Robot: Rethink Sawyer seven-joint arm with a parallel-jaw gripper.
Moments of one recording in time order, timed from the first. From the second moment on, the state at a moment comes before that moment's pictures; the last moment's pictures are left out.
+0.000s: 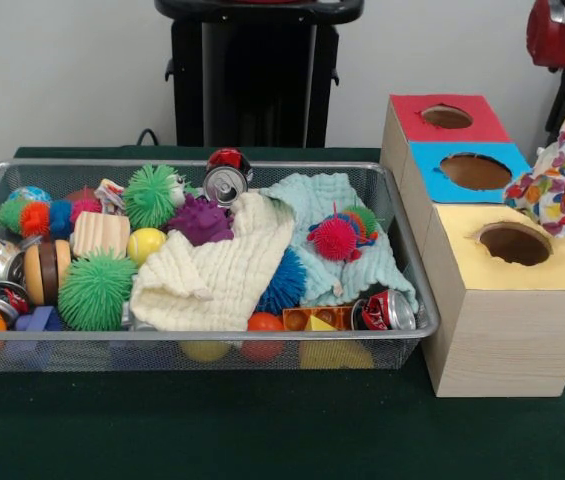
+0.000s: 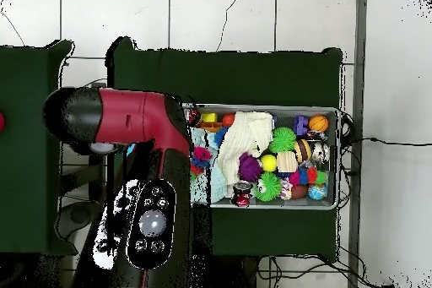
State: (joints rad) arm 0.22 -0.57 -0.23 1.27 0.24 1.01 1.79
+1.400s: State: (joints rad) arm 0.17 -0.49 -0.23 1.27 0.24 0.88 1.79
